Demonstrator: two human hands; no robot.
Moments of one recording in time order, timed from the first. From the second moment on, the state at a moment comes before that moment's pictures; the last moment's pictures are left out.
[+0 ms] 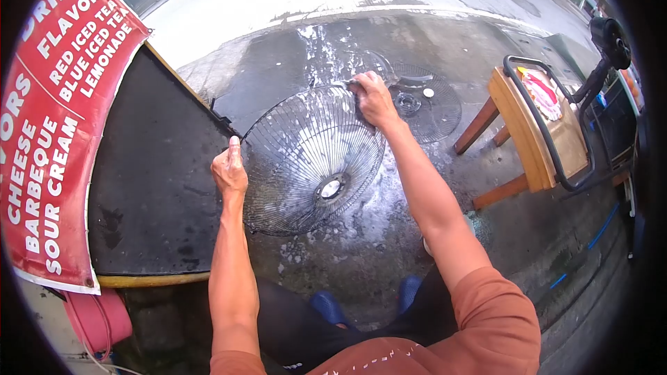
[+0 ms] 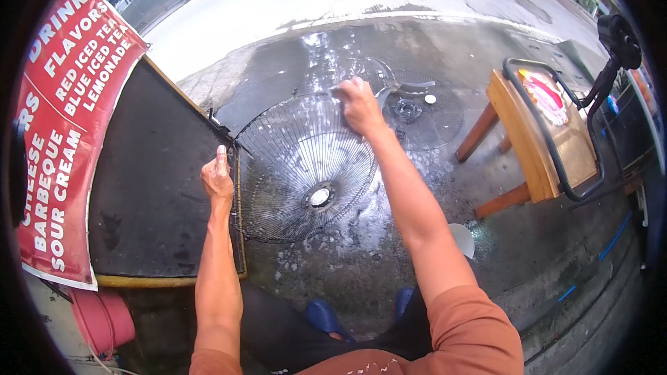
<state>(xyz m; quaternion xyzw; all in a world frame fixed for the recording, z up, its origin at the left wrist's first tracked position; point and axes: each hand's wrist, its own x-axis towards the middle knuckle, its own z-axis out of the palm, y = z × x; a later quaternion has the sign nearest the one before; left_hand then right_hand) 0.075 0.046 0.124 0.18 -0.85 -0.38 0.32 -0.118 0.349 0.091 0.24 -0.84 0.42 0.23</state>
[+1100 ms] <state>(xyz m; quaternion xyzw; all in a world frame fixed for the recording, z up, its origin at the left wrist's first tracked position) 0.073 0.056 0.157 0.20 -0.87 -0.30 0.34 0.009 0.180 0.213 0.52 -0.77 0.22 0.29</state>
